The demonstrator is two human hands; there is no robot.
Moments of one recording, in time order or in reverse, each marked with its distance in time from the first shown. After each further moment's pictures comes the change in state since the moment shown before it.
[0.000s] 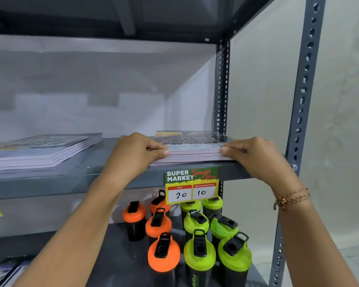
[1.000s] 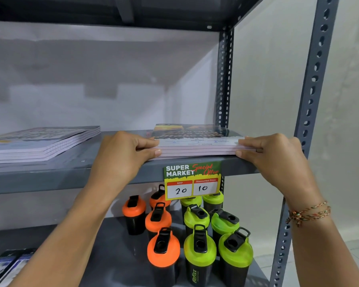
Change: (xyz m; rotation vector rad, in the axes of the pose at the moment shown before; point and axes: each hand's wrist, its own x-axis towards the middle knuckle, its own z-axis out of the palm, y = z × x) left_hand -0.015 -0.008 0.001 -0.015 0.152 -0.009; right_hand -0.019 0.004 -0.002 -0.035 0.221 0.062
